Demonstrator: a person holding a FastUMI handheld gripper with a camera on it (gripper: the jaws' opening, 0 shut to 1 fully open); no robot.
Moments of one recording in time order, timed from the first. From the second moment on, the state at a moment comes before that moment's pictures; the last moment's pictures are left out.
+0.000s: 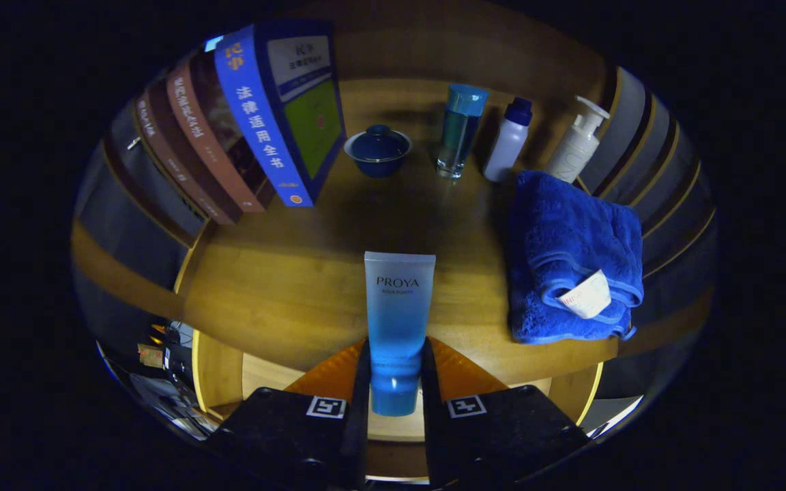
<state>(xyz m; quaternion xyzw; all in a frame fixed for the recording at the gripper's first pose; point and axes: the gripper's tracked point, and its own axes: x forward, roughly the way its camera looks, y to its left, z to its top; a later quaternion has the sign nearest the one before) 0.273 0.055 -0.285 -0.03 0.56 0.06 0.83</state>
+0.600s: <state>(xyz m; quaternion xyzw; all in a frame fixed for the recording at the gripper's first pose) 0.291 0.057 -0.292 -0.04 0.54 0.06 0.84</state>
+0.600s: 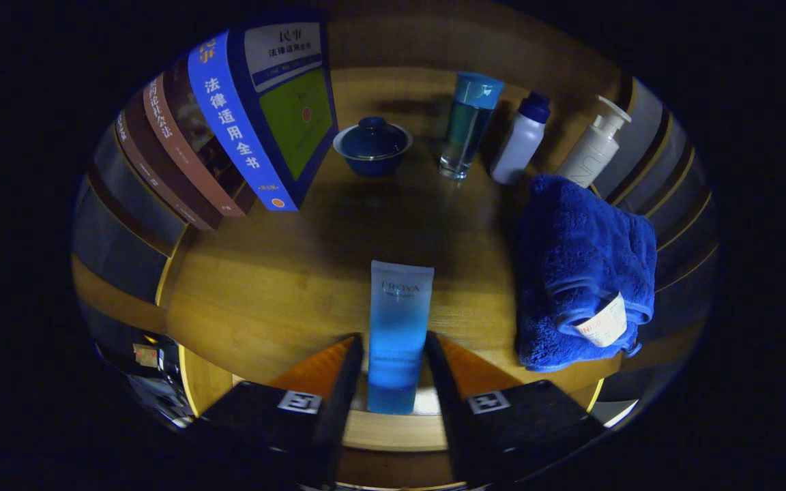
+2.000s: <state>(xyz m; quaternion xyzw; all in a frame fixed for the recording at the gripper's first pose) 0.047 0.046 -0.133 0.01 0.07 0.09 0.99</state>
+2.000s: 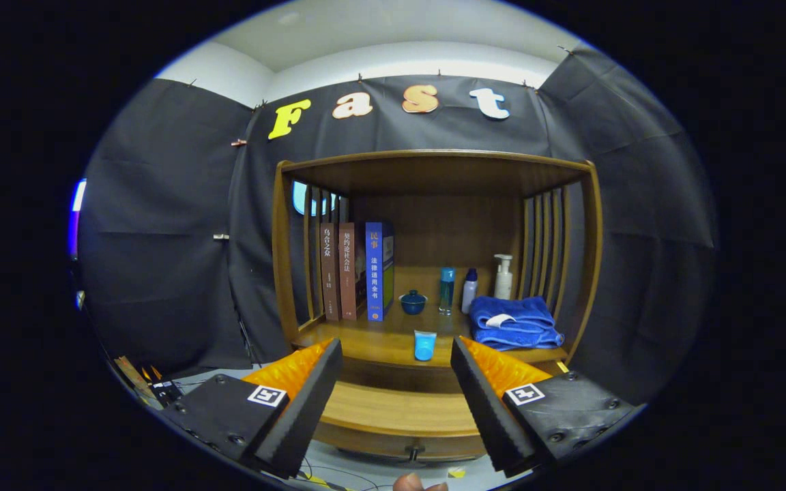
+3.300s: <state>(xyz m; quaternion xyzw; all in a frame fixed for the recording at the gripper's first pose) 0.065 0.020 -0.308 -0.02 0.15 0.02 0.99</state>
